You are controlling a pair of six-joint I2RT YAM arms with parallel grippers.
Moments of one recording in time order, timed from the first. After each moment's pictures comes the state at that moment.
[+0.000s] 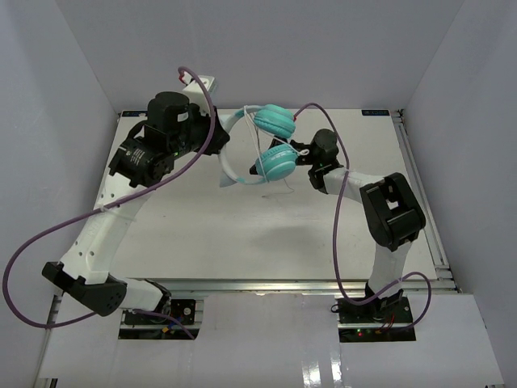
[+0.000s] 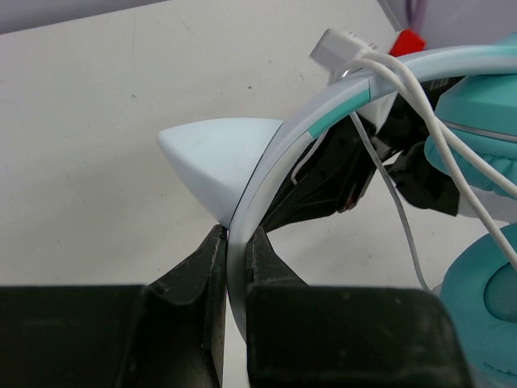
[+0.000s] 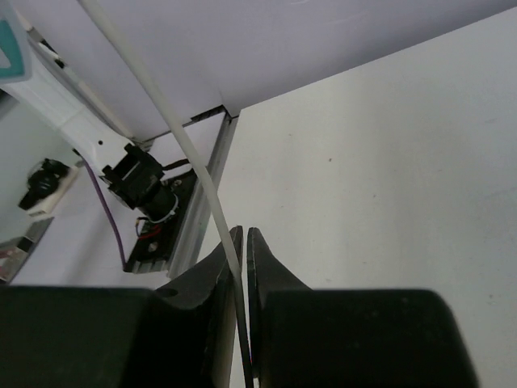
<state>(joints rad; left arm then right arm) -0.53 1.35 1.76 -0.79 0.05 -0.22 0.48 1.89 1.16 1.03 -1.21 0.67</state>
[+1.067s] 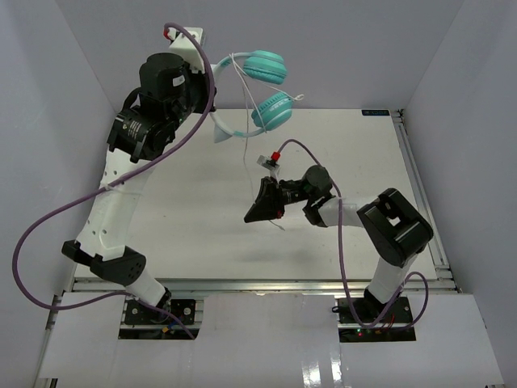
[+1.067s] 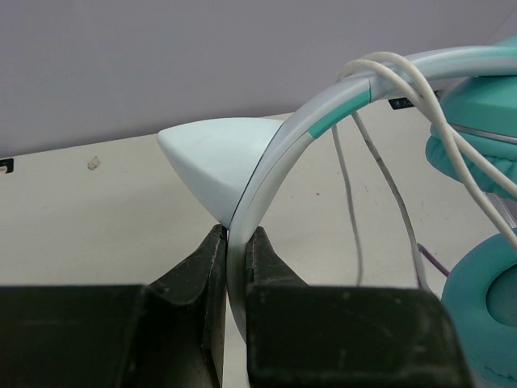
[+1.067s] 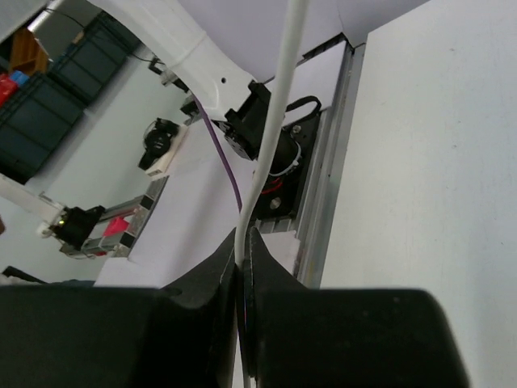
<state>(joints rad) -0.51 1.59 2.21 -0.84 -0.20 -0.15 0.68 1.76 0.82 1.23 -1.23 0.94</state>
